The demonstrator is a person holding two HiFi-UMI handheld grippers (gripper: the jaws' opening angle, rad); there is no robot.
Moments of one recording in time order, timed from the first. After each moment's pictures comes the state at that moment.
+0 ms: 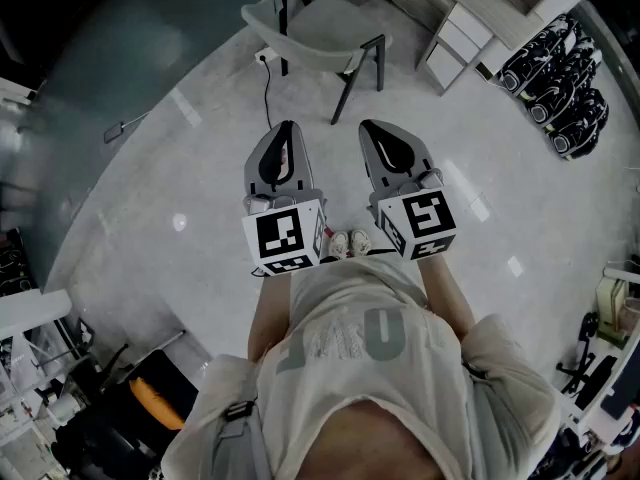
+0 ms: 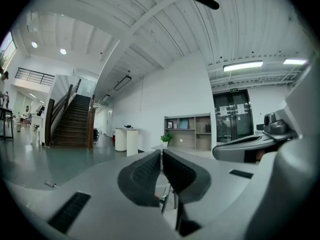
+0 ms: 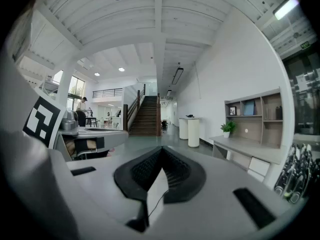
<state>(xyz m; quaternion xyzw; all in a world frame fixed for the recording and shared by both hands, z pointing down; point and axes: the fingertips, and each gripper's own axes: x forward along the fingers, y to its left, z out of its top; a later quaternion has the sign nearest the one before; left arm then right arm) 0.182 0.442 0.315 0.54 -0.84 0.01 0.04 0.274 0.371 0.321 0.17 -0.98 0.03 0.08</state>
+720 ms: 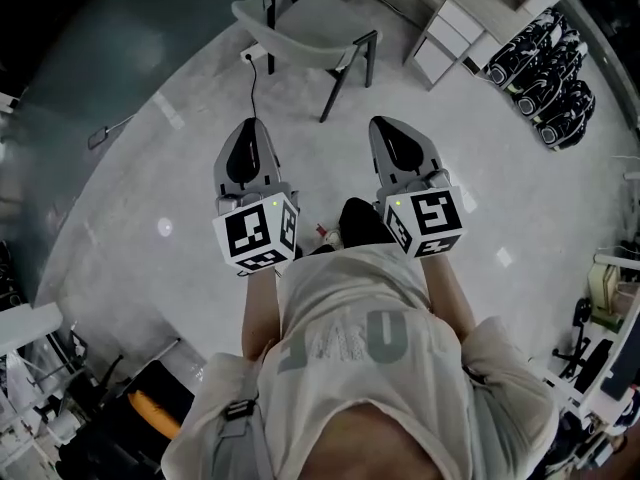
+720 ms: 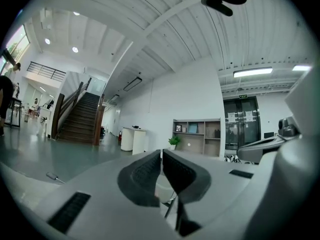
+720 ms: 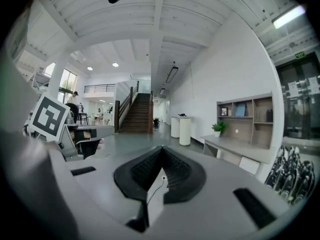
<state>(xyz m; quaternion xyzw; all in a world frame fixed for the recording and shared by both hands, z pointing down) 0.114 0.470 0.330 0.51 -0.86 -0.04 0.05 0.266 0.362 0.334 0.22 -0.97 0.02 0.08</state>
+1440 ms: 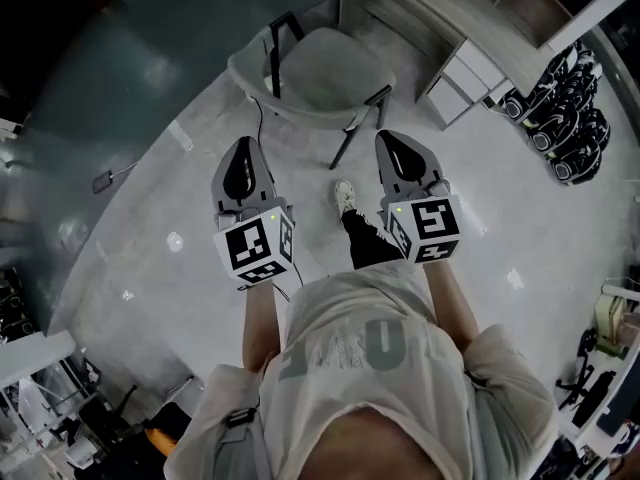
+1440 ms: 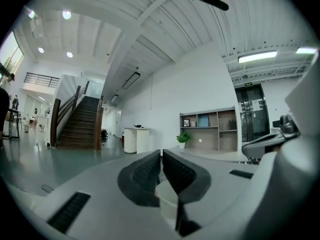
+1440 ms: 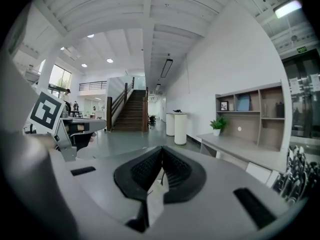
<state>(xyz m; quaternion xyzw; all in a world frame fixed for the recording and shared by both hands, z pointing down) -0.009 0.315 0.358 0.49 -0.87 0.01 0.04 0.160 0.184 0.379 0.23 -0.97 0.02 0.10</state>
